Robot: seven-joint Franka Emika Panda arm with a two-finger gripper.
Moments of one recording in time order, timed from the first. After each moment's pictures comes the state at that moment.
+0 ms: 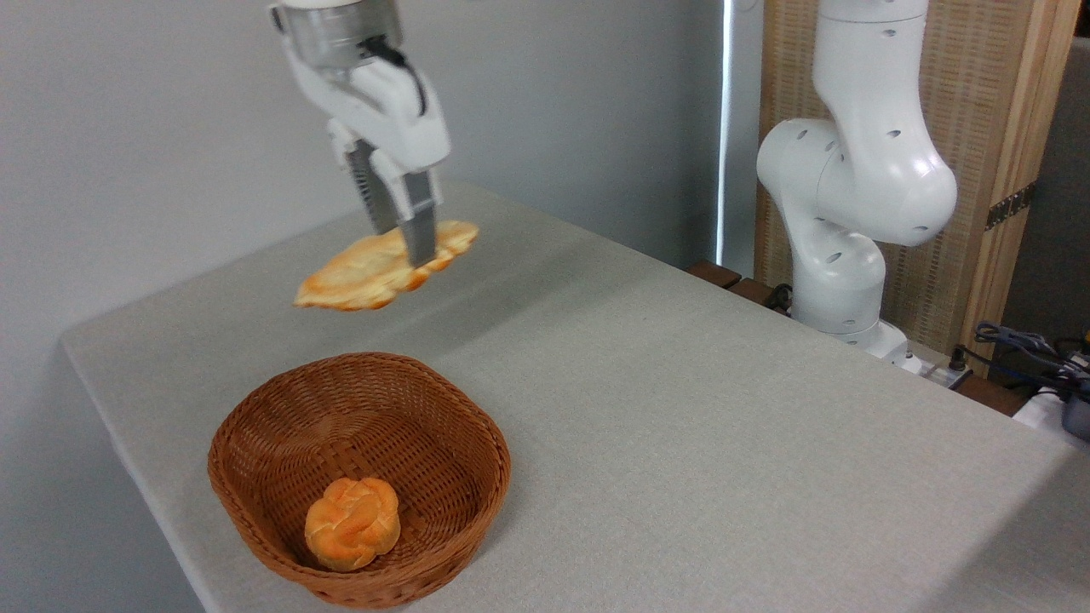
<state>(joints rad) -0.13 -0.06 -0.09 -1.70 -0.16 1.60 0.59</state>
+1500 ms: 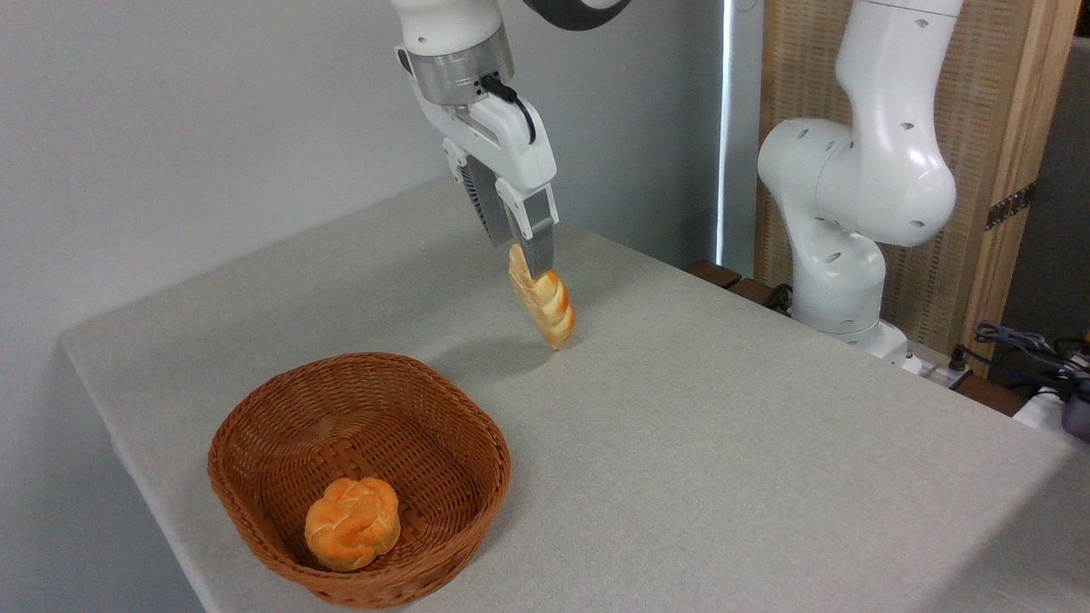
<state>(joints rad) -0.16 -0.30 -0.09 -2.07 -0.16 1.62 0.68</state>
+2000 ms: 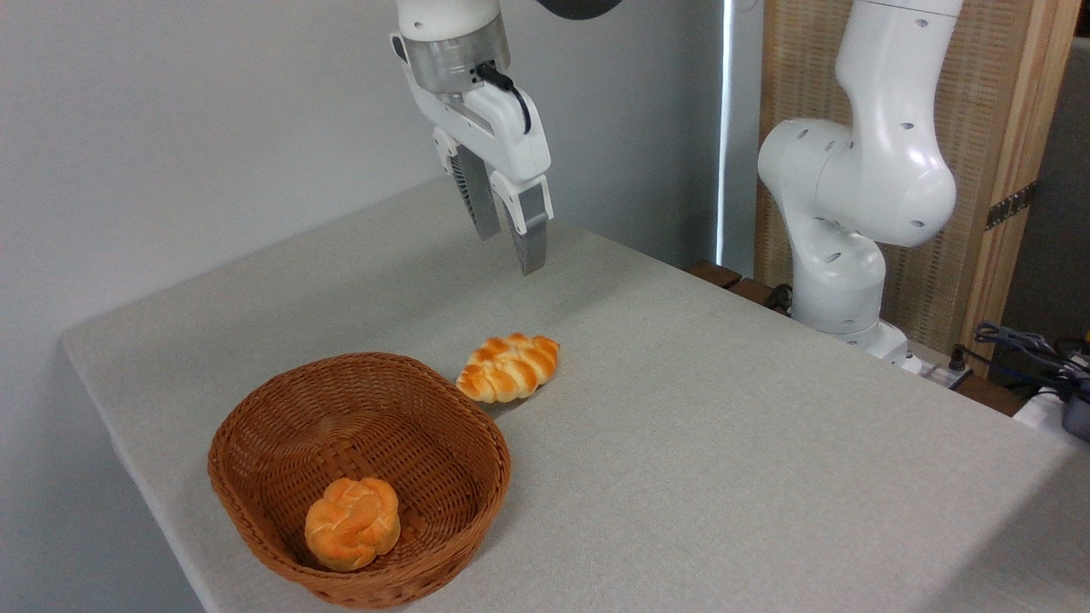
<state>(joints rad) -0.16 -0.31 -0.09 -2.04 -0.16 1.64 0.68</state>
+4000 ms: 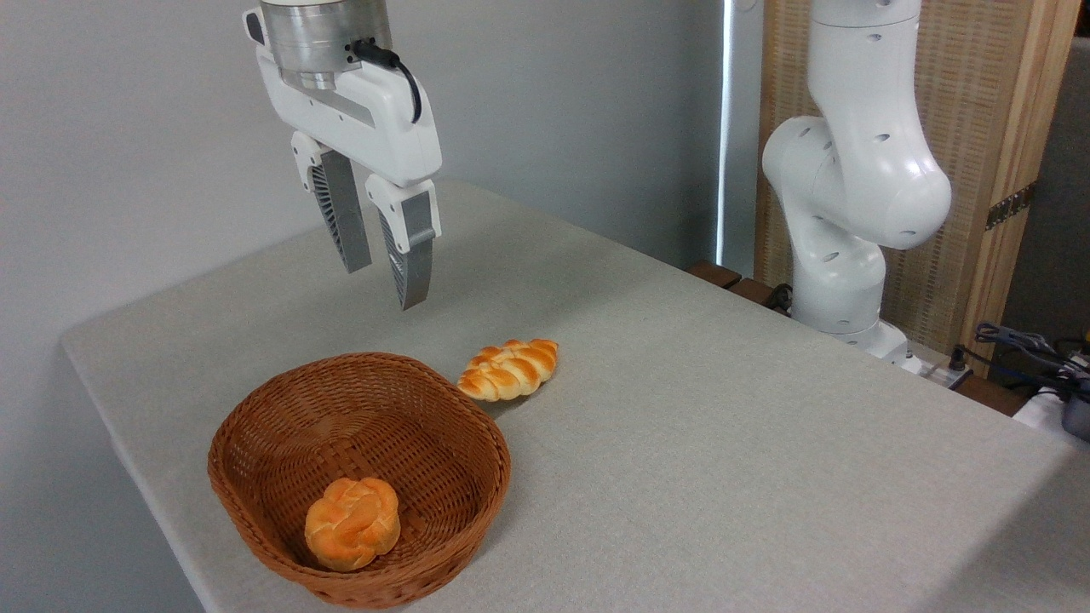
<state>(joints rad) -0.25 0.03 0.10 -1.58 -0.09 1.65 0.58</state>
